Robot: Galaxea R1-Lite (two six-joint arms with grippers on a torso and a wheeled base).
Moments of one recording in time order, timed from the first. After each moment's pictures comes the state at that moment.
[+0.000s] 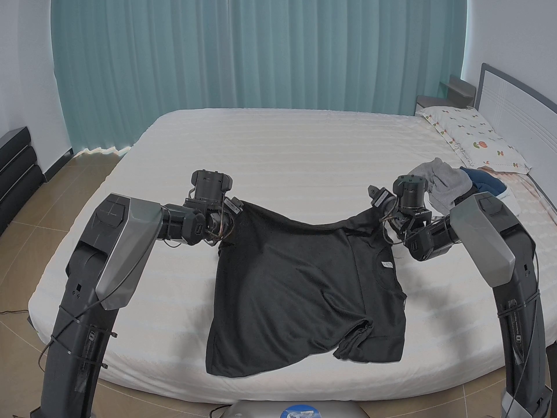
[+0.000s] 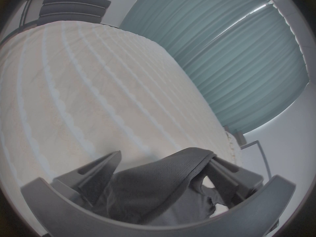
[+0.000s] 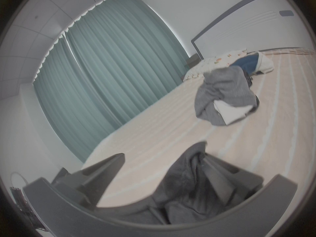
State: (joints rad) left arm -0.30 2.66 -2.00 -0.04 0.16 -1.01; right arm 0.23 2.62 -1.66 -0.73 -0.29 0.66
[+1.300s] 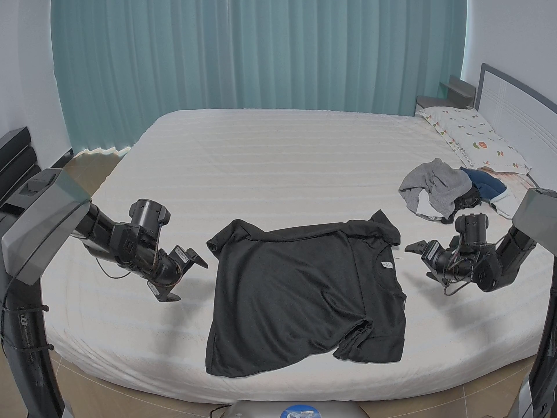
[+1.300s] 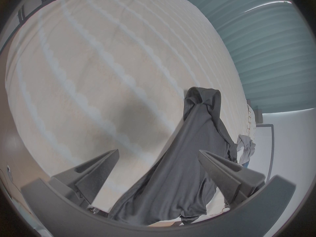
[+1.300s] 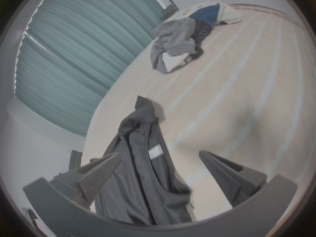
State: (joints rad) left arm -0.15 2.21 -1.15 -0.06 -0.24 -0.99; right arm 0.05 2.20 -0.76 -0.83 0.20 0.78
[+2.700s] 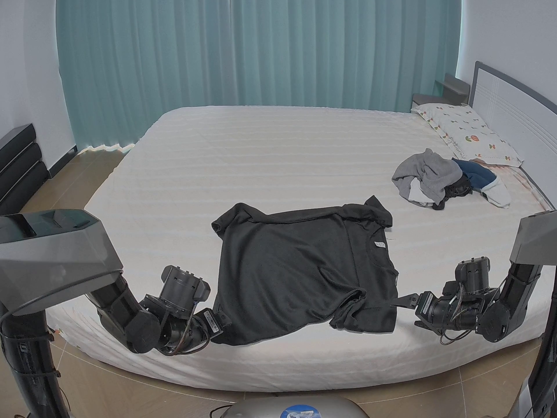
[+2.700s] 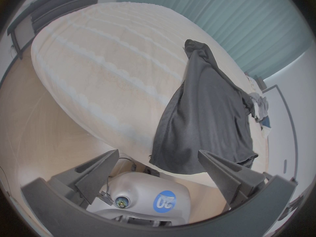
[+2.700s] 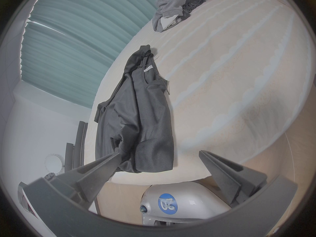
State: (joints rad) left arm -0.47 2.17 -0.65 -0.53 0.10 -0.92; right arm 0.15 2.17 -0.39 -1.05 0.28 0.75
